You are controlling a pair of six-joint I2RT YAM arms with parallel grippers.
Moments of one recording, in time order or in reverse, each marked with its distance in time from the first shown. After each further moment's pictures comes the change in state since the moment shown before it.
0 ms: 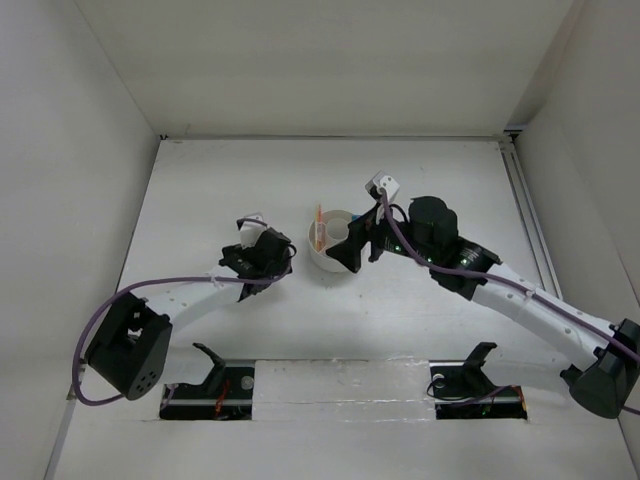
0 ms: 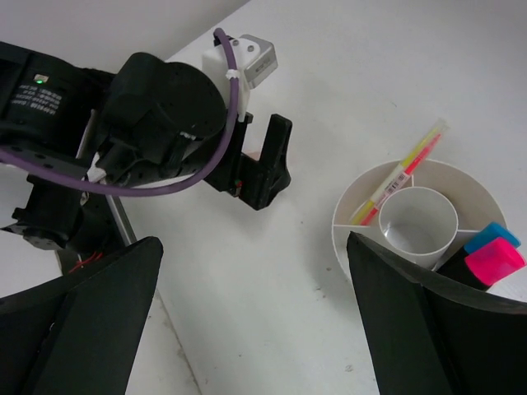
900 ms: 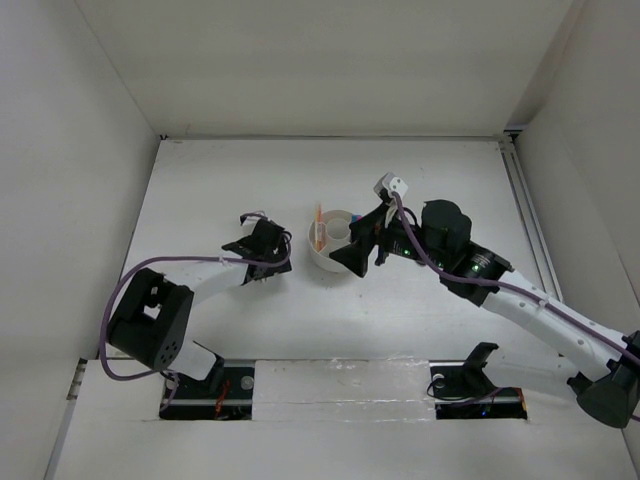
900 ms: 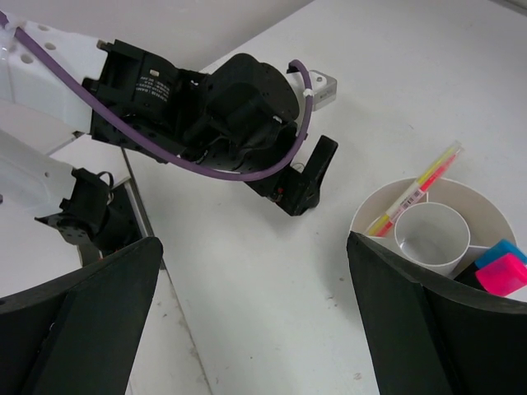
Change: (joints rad) left arm 0.140 0.163 0.055 0.049 0.240 0.094; right arm 0.005 -0.079 -0.016 0.015 -0.051 0.000
